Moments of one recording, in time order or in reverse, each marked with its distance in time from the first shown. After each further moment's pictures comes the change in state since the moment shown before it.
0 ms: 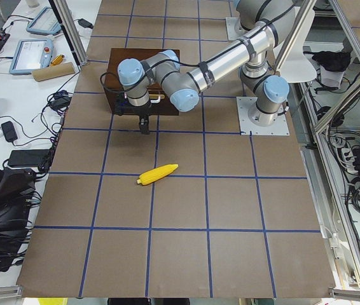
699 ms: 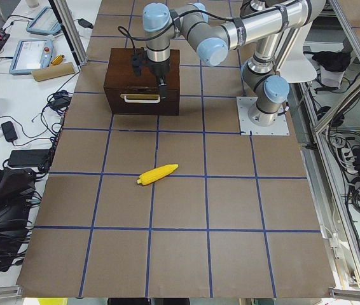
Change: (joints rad) left arm -0.020 0.288 -0.085 -0.125 0.007 -0.185; right arm 0.000 0.001 0.000 0.000 0.000 0.000
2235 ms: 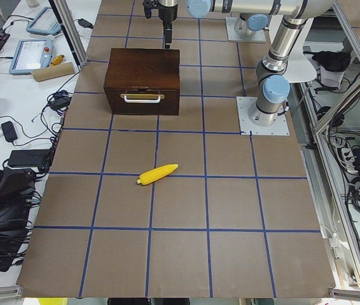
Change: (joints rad) left arm -0.557 0.079 0.001 -0.007 -0.010 -0.452; right arm 0.000 0.000 0.000 0.000 0.001 0.000
